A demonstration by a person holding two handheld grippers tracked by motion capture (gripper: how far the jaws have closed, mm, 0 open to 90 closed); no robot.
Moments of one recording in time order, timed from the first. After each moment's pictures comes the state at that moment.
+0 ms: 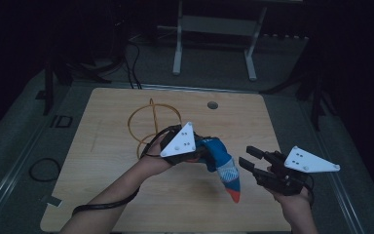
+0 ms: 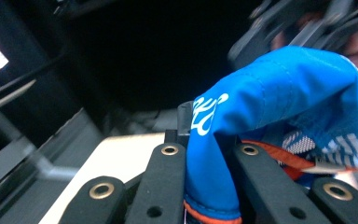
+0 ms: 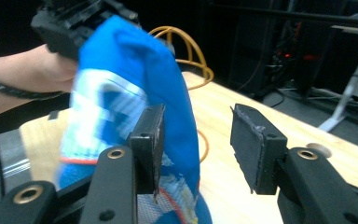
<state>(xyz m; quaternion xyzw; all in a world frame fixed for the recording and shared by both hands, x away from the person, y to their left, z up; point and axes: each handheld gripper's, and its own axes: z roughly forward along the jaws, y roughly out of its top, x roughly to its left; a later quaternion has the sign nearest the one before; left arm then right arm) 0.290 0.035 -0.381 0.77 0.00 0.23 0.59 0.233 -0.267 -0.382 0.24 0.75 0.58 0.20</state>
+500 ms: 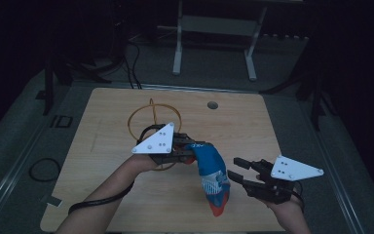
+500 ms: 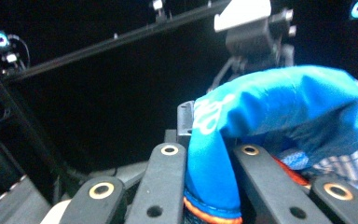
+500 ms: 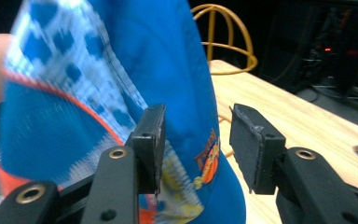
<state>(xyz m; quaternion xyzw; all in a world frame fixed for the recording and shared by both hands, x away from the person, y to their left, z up) 0.293 0.061 -0.378 0.72 -0.09 0.15 0.67 0.227 -0.249 -0.398 0.20 0.78 0.57 0.16</state>
